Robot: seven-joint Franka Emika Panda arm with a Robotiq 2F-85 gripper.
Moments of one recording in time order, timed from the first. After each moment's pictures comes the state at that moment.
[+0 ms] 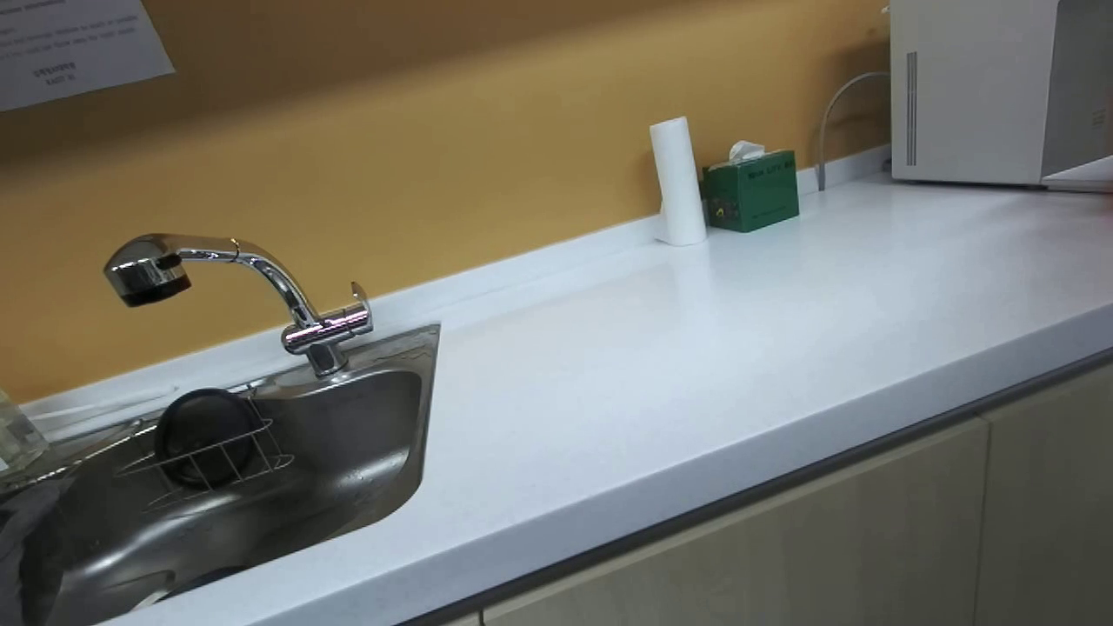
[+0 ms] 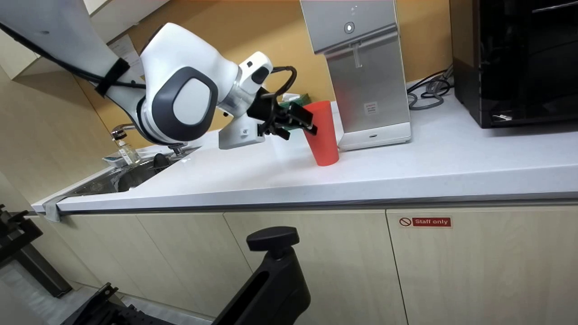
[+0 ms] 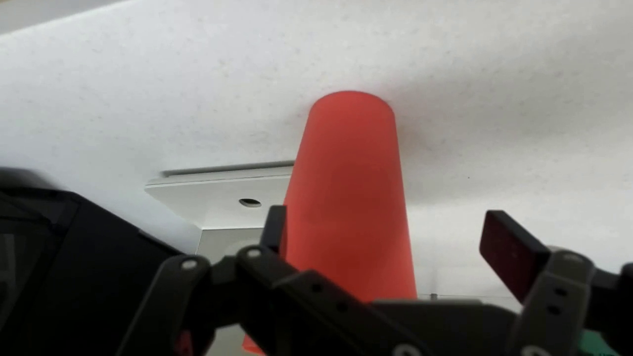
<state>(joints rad) -0.29 0.06 -0.16 -2.63 -0.08 3.44 -0.10</state>
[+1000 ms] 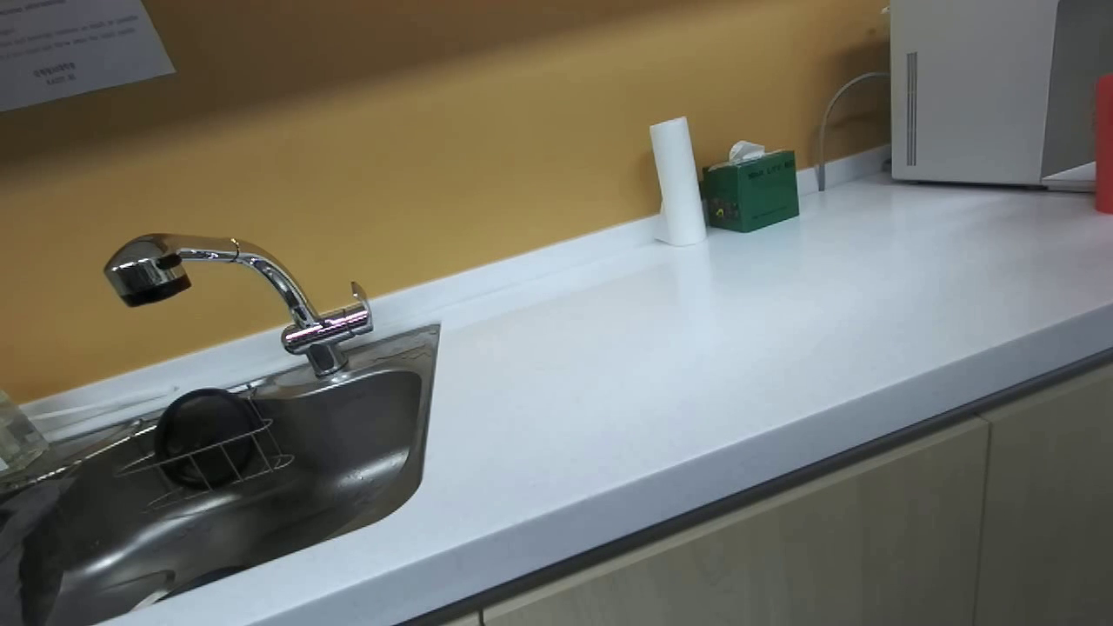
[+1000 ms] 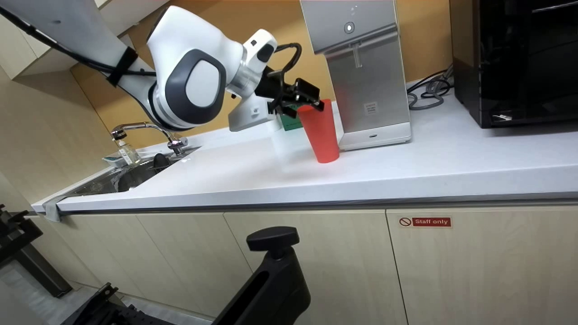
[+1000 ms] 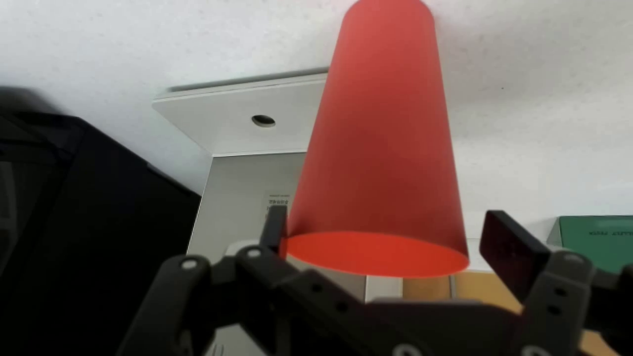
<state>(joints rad) -0.30 0.08 -0.16 -2.54 -0.08 3.46 -0.10</state>
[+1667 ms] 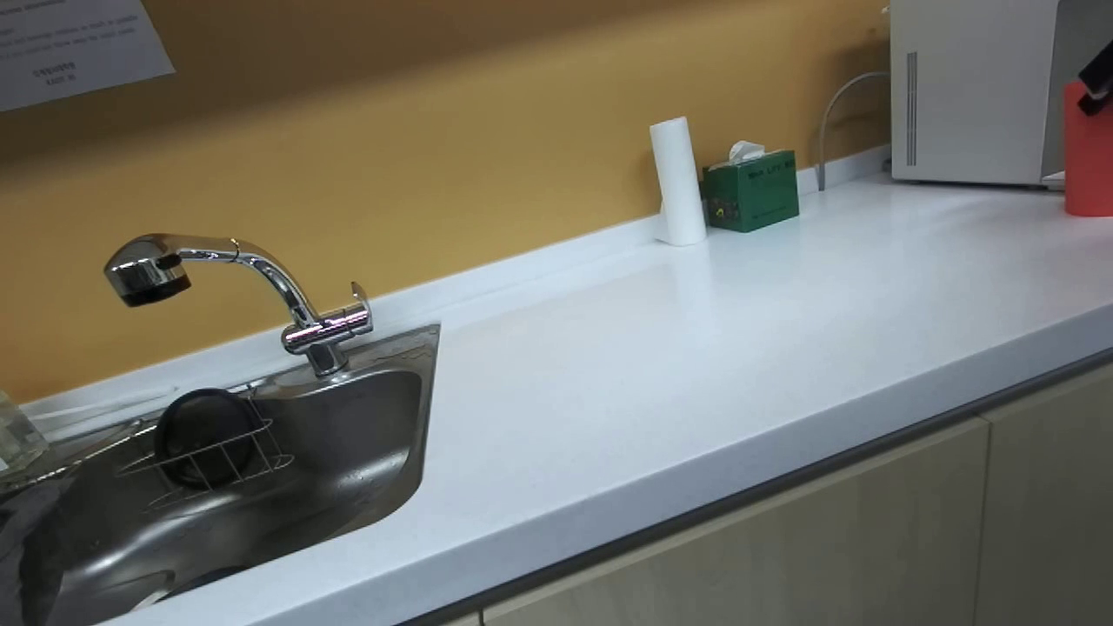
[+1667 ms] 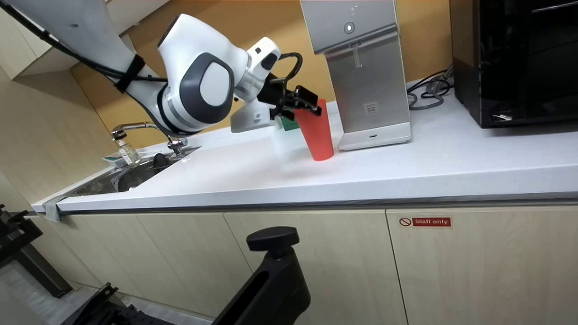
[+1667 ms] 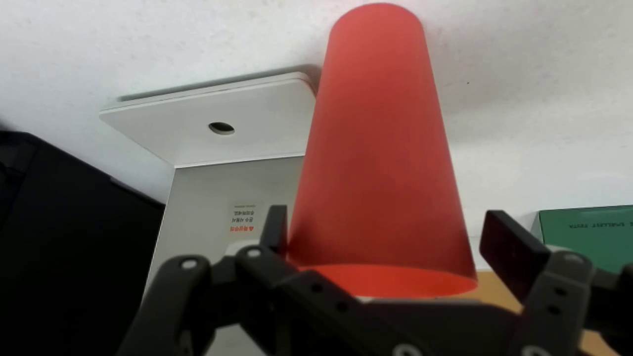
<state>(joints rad) -0.39 0.13 -0.07 -2.49 -0.21 3.46 0.06</state>
